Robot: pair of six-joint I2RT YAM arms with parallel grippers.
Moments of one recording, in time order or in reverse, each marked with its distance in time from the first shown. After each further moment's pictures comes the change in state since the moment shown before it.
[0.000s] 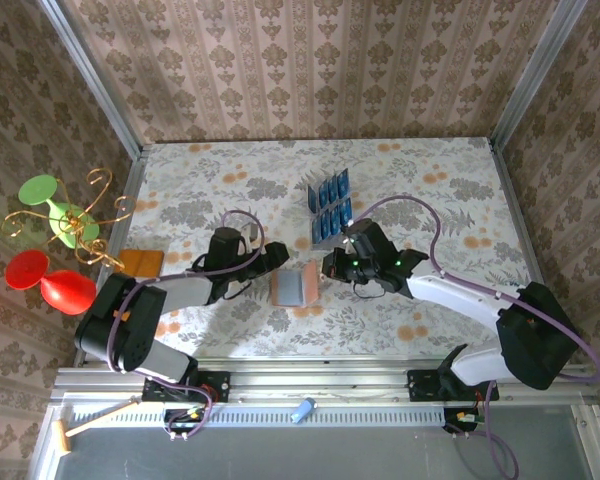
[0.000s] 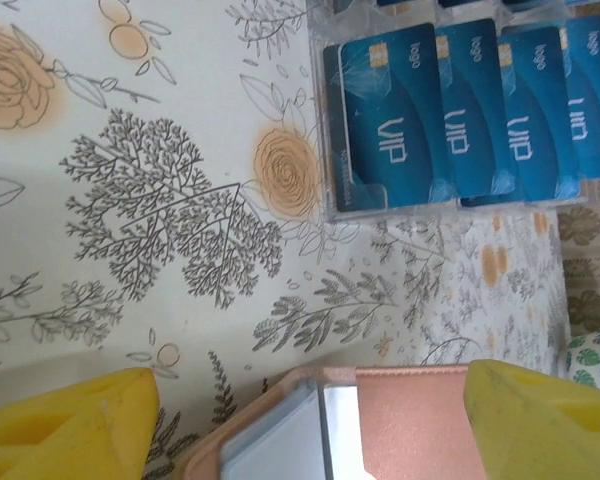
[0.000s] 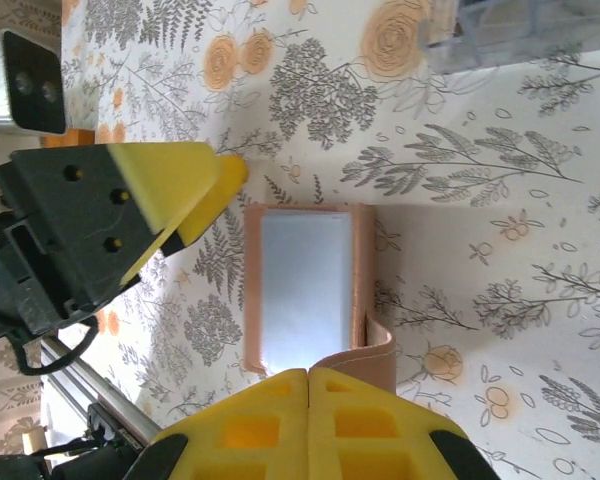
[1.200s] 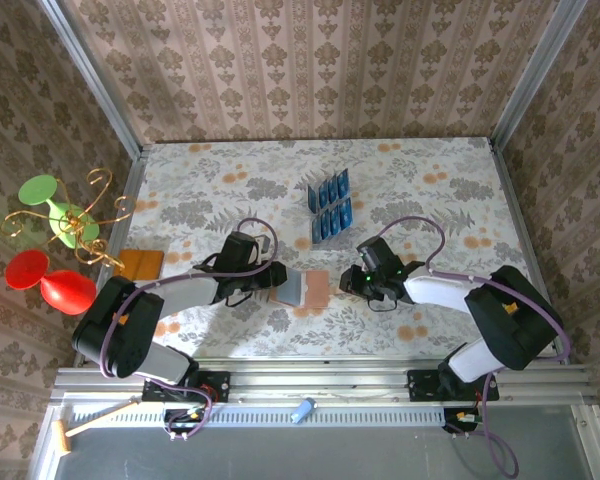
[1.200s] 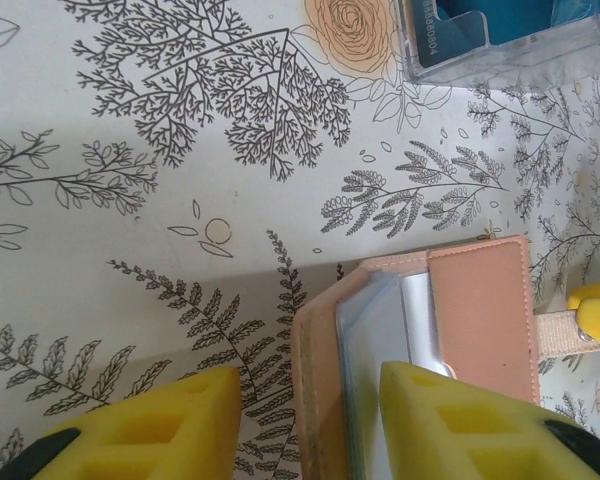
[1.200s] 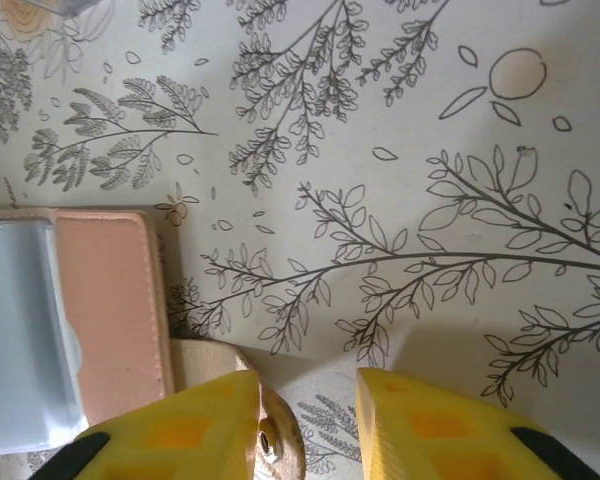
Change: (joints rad) left arm -0.099 -0.020 0.061 -0.308 -0.113 0.189; right arm -0.105 0.116 -0.180 0.085 0.053 -0.033
